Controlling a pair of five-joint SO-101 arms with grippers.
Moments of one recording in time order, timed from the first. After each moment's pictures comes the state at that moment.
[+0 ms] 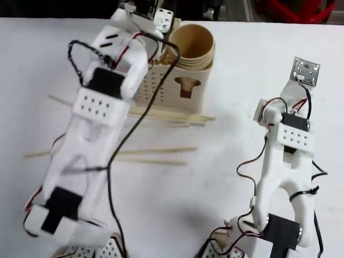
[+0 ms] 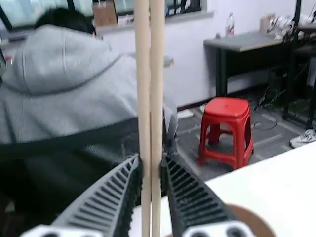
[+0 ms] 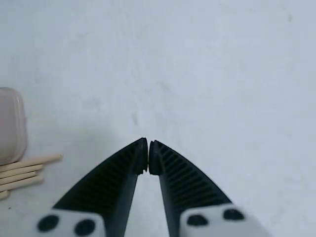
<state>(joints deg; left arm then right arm) 15.4 -3.0 -10.7 27.8 -6.5 15.3 -14.4 32.5 44.4 -1.2</state>
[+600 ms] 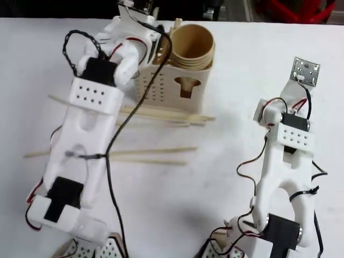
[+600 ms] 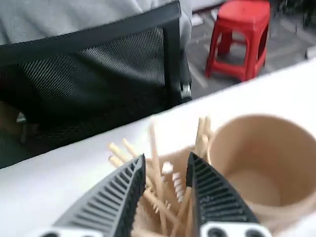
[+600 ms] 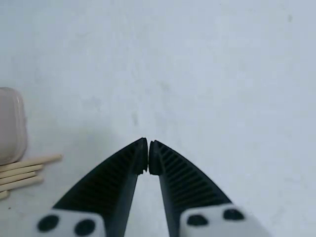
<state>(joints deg) 11.2 2.2 -17.0 51.5 -8.6 15.3 -14.4 32.5 44.4 -1.2</state>
